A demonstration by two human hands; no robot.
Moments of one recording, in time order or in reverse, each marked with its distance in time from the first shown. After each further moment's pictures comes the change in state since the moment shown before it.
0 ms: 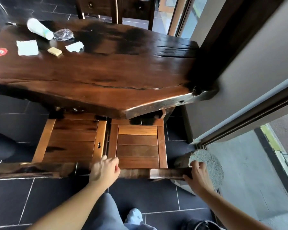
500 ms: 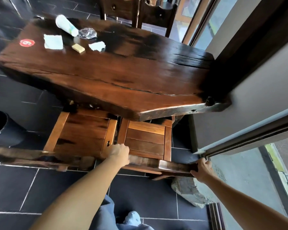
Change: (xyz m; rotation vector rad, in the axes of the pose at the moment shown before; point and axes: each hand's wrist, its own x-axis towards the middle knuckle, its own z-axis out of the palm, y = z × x) left_hand 0.054 -0.019 -0.034 0.237 -0.390 0.006; right_hand 0.040 -0.051 -0.029 -0.132 -0.178 0.106
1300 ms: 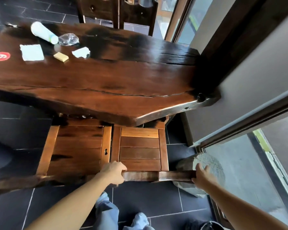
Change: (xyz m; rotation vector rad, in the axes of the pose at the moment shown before) left_hand -0.006 -0.046 0.019 -0.341 -0.217 0.179; right_hand -0.032 -0.021 0.013 -0.147 -0.059 0.126
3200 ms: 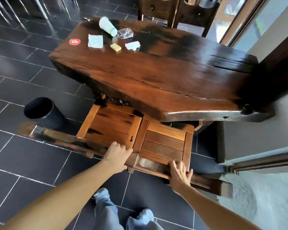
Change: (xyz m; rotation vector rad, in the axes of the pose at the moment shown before) left_hand -0.071 -0.007 0.013 0.535 0.327 -0.172; right_hand -0.027 -0.117 0.052 0.015 0.136 -0.565
